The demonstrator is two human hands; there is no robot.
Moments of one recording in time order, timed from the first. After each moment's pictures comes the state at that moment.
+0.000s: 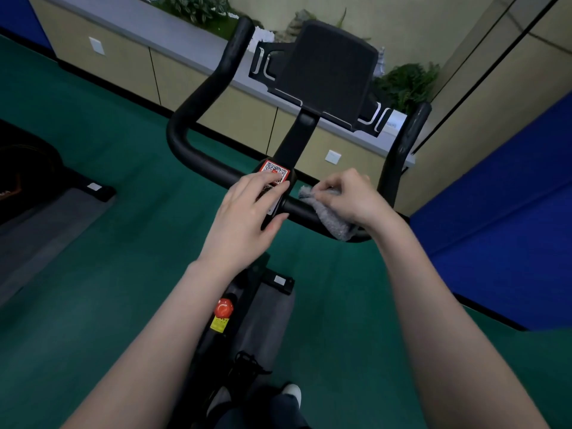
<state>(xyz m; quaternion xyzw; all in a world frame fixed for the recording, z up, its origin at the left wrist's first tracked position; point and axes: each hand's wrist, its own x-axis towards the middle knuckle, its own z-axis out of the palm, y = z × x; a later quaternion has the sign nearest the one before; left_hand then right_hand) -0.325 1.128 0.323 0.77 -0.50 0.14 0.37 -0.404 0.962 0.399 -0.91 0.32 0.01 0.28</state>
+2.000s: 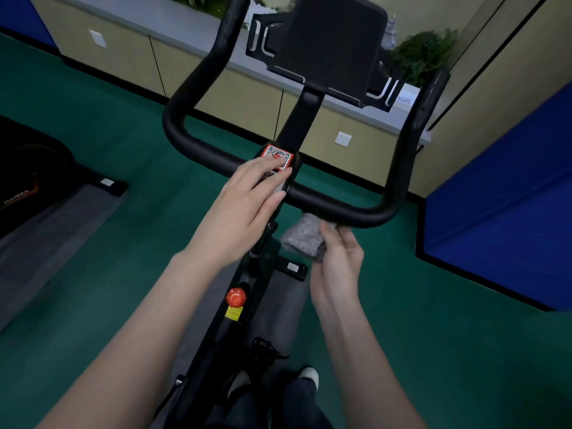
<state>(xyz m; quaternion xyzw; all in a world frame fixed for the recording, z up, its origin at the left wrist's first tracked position) -0.314 1.139 0.332 0.76 -0.53 0.03 0.38 -0.436 1.057 0.318 -0.29 0.43 -0.39 0.76</state>
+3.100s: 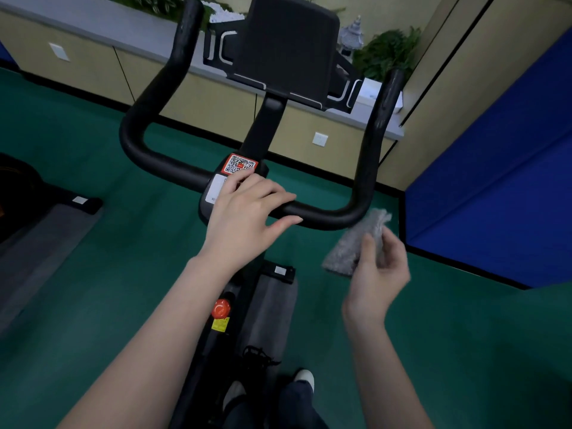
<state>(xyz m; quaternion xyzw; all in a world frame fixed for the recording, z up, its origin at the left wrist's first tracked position) -0.335 1.092 0.328 0.75 -0.56 0.17 0.32 -0.496 1.017 0.319 -0.46 0.50 -0.54 0.50</state>
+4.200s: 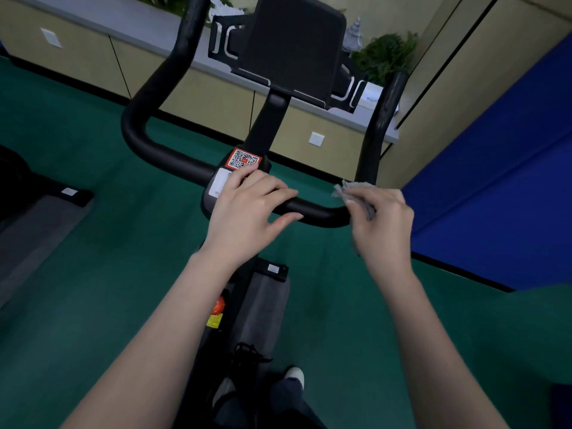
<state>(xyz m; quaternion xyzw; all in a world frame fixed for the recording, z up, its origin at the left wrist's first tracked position) -0.334 1.092 0.323 0.74 -0.56 0.19 0.33 -0.488 0.977 0.372 -0.87 0.33 -0.32 0.17</state>
